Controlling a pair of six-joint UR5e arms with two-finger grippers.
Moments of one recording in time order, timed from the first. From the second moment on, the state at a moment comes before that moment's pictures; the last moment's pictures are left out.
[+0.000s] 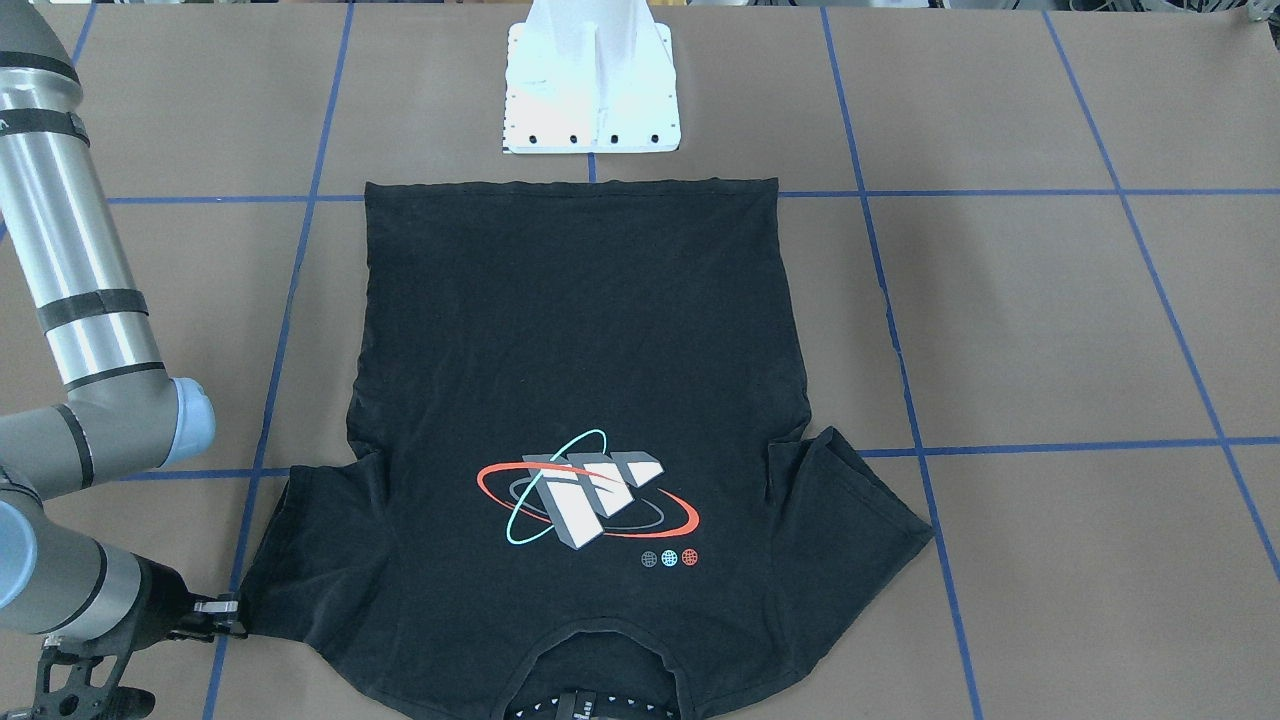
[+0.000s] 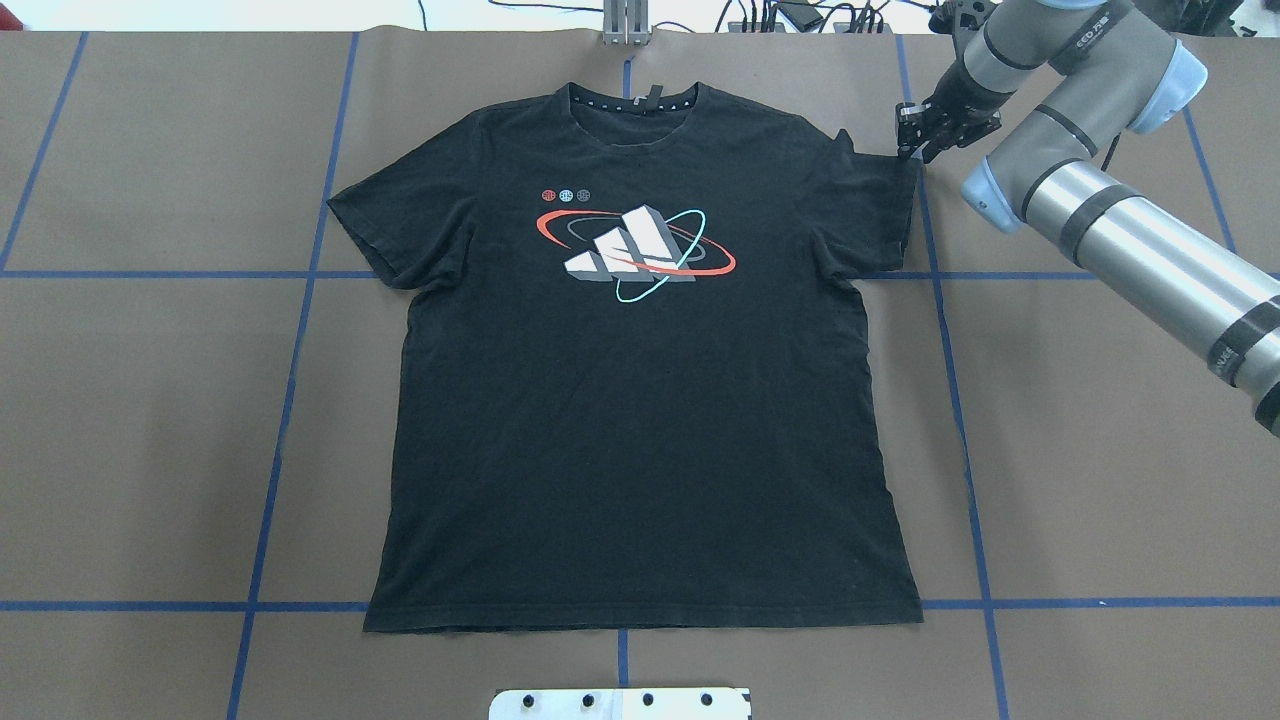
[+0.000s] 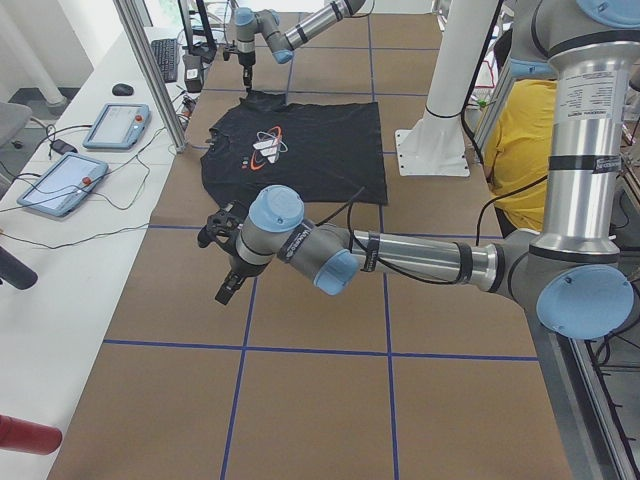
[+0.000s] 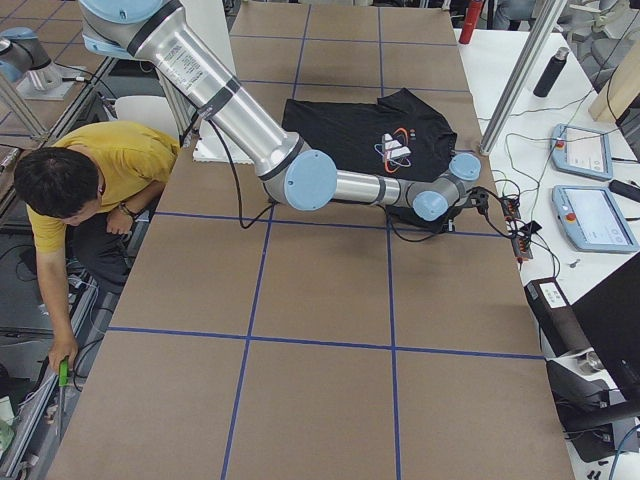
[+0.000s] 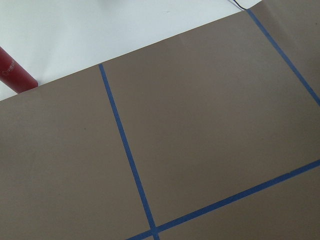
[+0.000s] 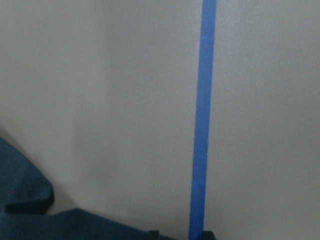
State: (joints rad) left arm -1.56 -1.57 -1.68 -2.11 -2.31 -0.08; right arm 1.06 -0.72 0.62 -0.84 2.24 0.74
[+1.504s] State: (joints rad) left arm -1.56 -1.56 -1.72 -2.10 -2.31 -0.08; right arm 1.11 -0.95 0.97 -0.84 2.40 0.82
